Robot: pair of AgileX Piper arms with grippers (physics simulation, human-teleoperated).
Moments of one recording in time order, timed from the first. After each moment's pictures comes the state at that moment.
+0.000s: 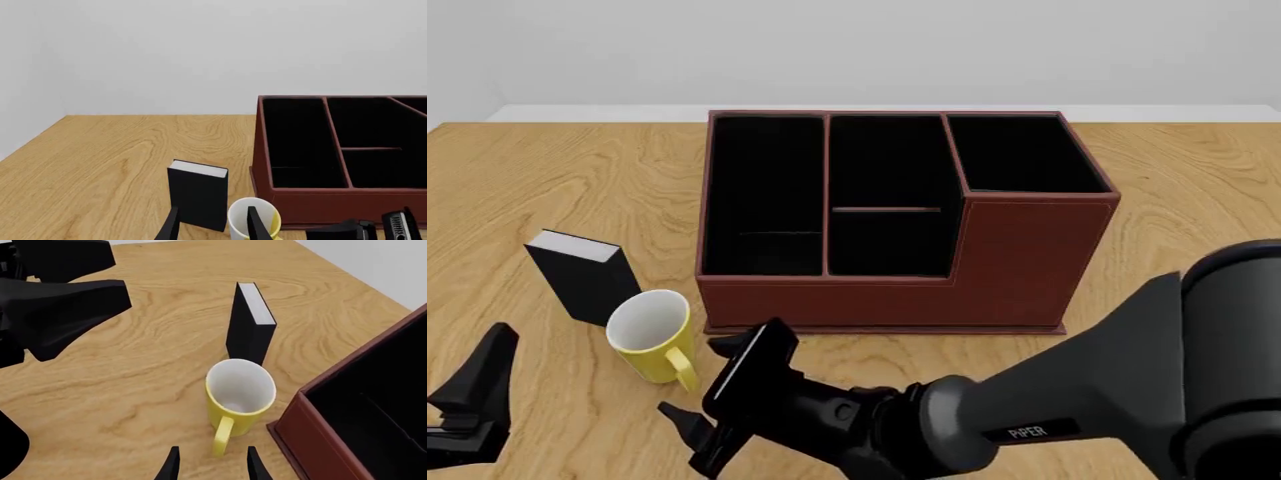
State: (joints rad) left arm 0.00 0.01 -0.01 0.00 0.00; right arm 1.10 2.02 -0.91 -0.74 -0.10
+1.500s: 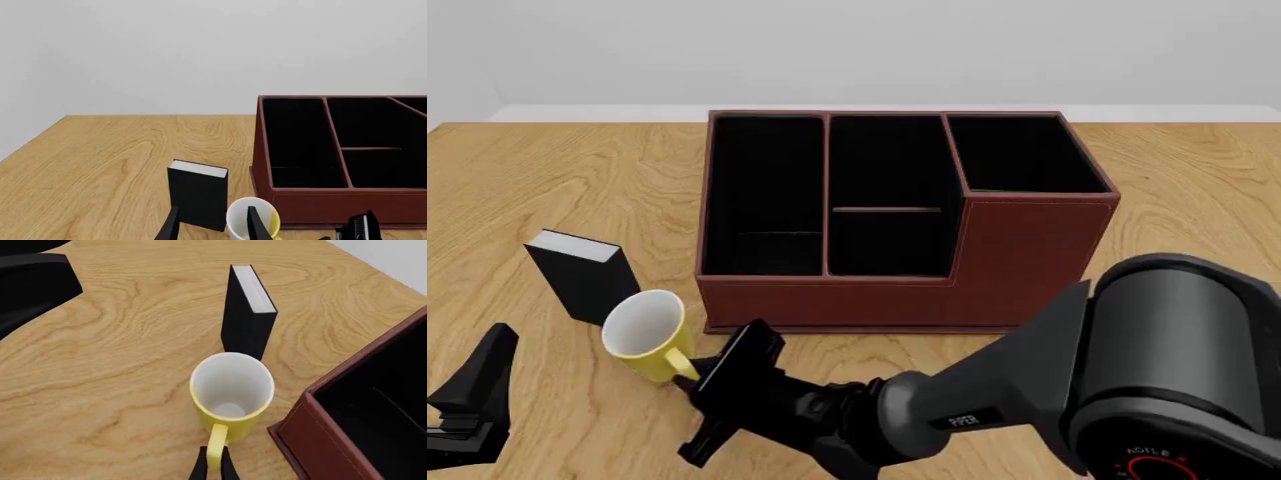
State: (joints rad) left arm 0.00 0.01 -0.02 0.01 0.00; right arm 1.09 2.16 -1.04 -0.71 -0.08
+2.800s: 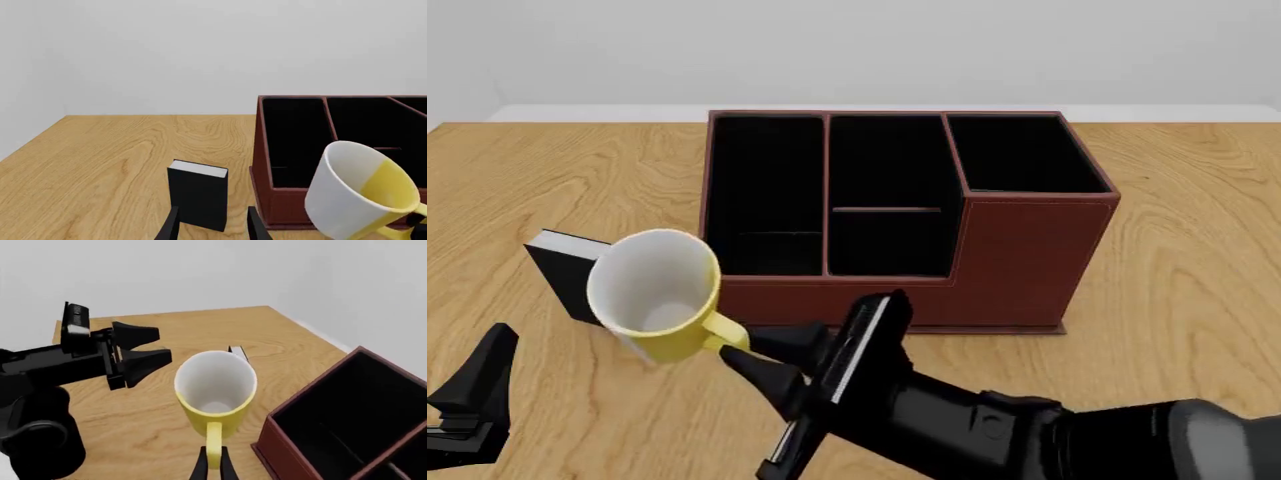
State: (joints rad) left arm 0.00 0.01 -0.02 0.01 0.00; right arm 1.13 1.55 -0.59 -0.81 -0.10
